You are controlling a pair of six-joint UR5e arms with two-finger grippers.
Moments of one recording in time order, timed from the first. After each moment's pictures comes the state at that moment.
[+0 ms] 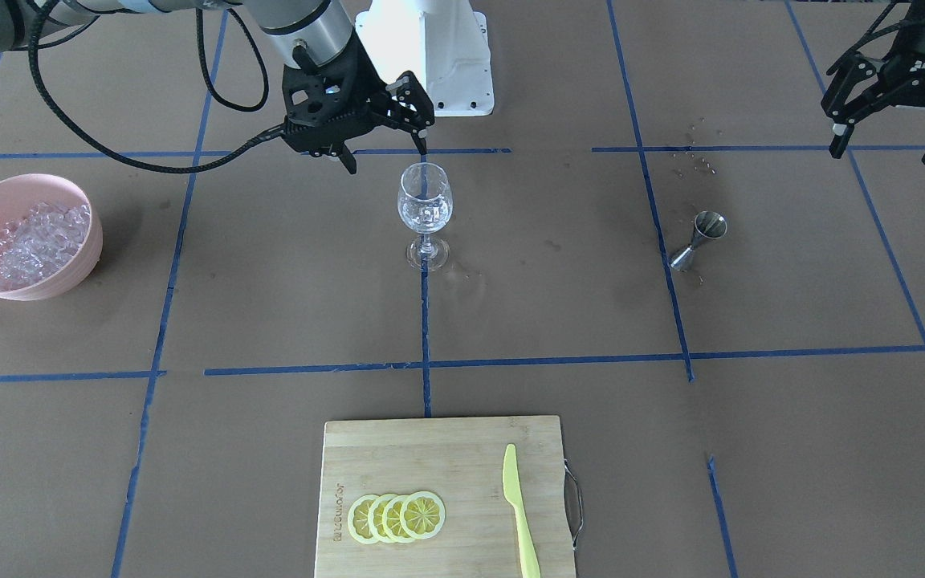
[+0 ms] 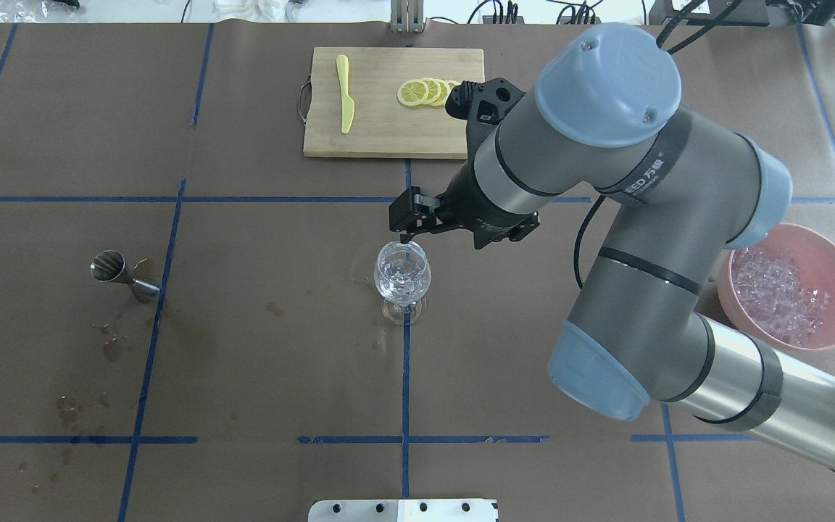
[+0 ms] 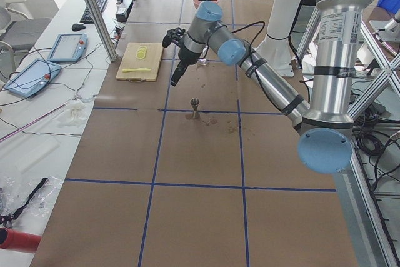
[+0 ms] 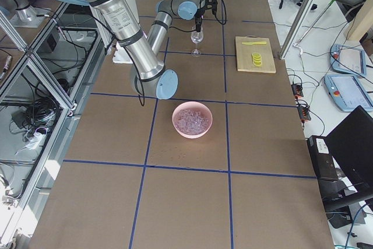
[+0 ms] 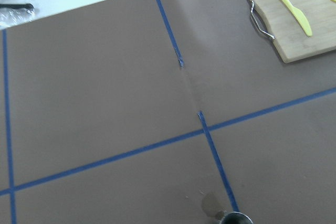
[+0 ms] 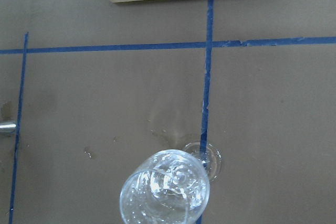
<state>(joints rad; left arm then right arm) -1.18 -1.67 -2.26 -1.53 -2.00 -0.44 0.65 -0.89 1.96 -1.64 2.06 1.20</state>
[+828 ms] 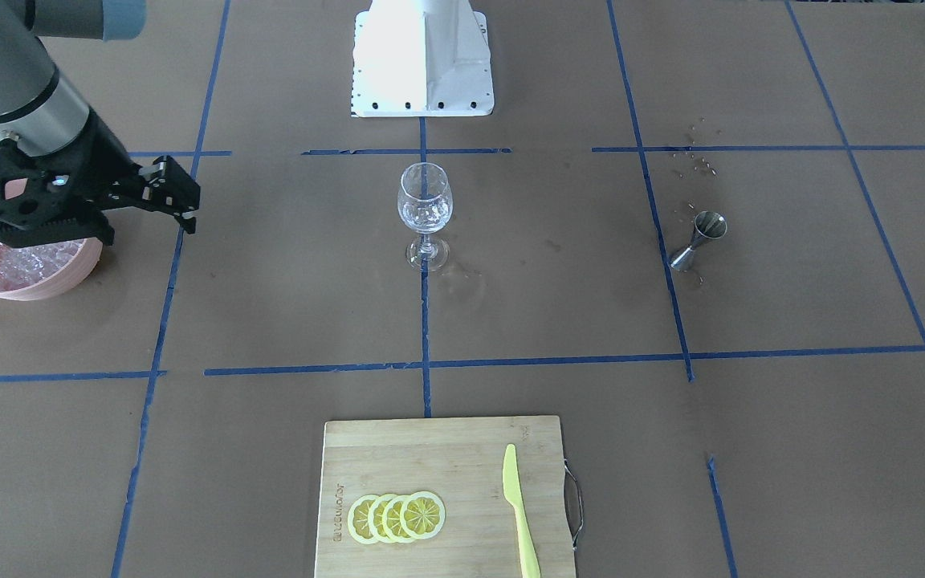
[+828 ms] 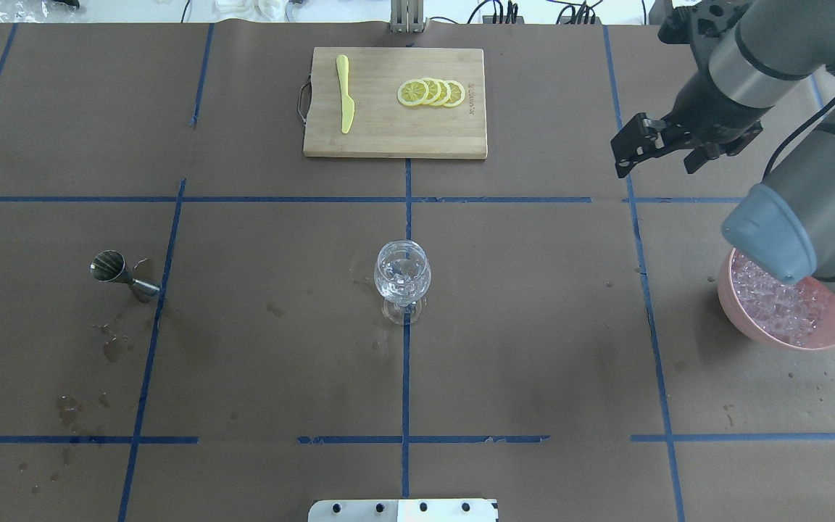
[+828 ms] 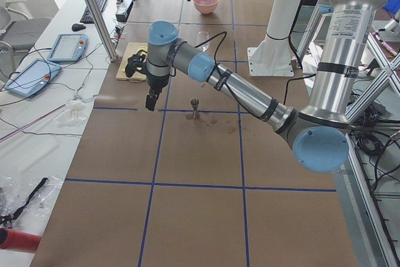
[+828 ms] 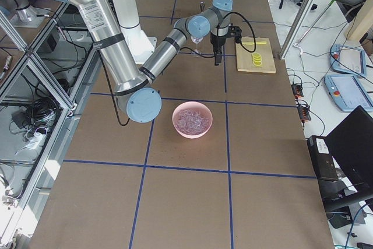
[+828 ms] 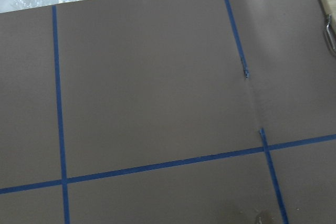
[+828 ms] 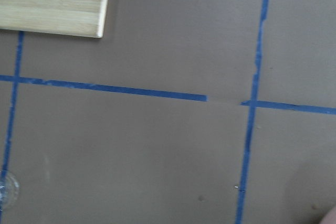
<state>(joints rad) -1.45 -1.74 -1.90 -1.51 -2.30 -0.21 1.01 -1.15 1.97 -1.88 2.22 0.63</state>
